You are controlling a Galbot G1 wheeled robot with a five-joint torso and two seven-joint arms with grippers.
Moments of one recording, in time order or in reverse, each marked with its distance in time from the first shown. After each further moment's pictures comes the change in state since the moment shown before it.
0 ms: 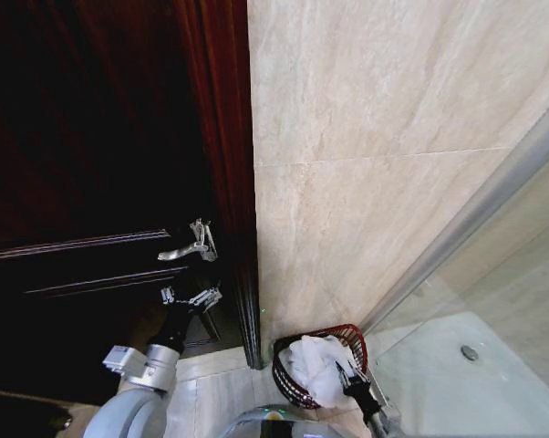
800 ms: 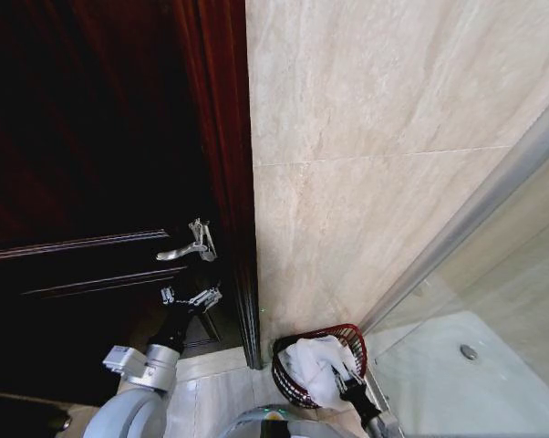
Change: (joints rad) left arm 0.000 0.000 0.000 0.000 0.000 0.000 0.000; right arm -0.001 0.008 -0.002 -0.016 -0.021 0.036 0.044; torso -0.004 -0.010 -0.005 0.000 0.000
